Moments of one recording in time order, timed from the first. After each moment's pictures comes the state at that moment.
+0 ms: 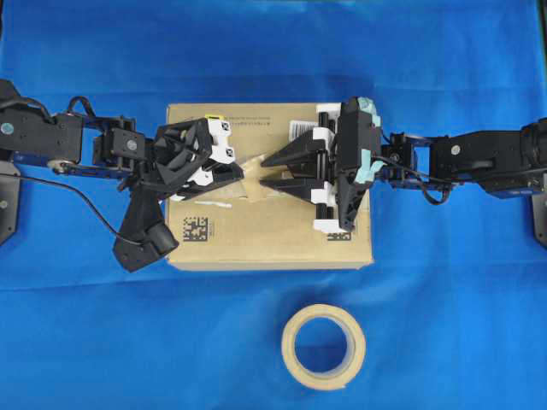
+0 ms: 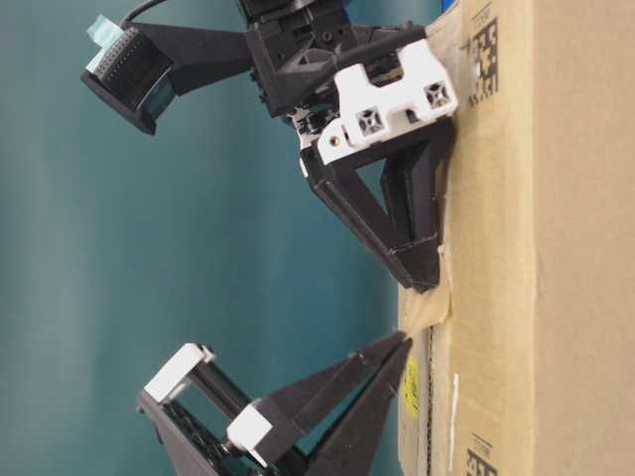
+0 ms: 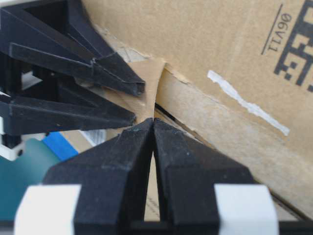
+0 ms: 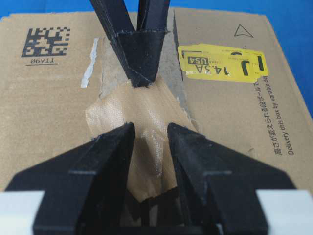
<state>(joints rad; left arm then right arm) 0.03 -0.17 0.71 -0.02 0.14 1.44 -0.06 0.08 0.75 0.06 -0.52 0.10</state>
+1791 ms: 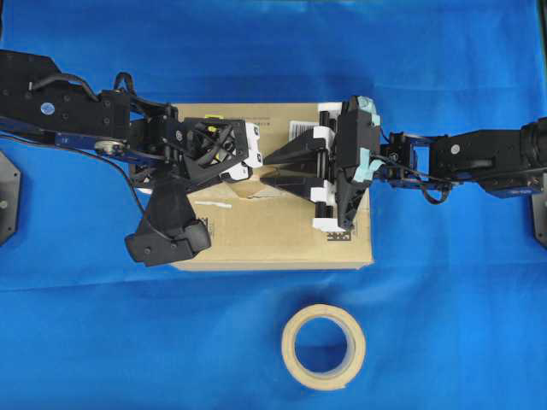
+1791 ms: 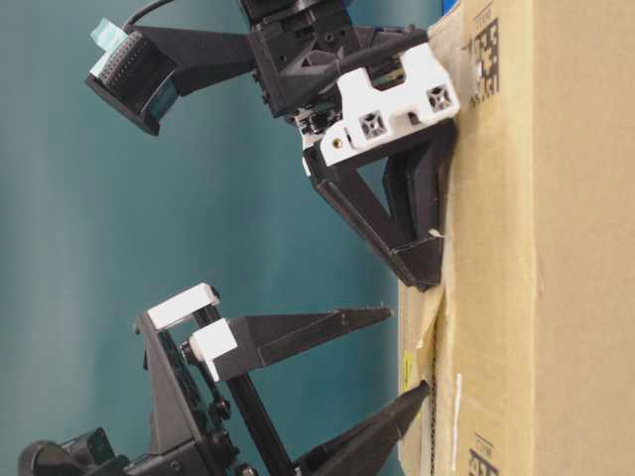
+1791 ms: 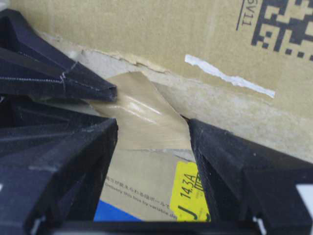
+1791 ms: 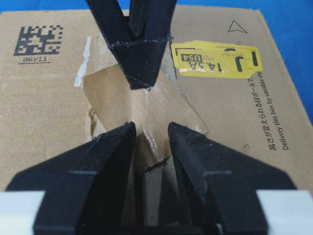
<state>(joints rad) 0.04 -0.07 0.42 -0.01 0.74 1.49 -0.06 0.08 0.75 0.06 -0.49 0.10</state>
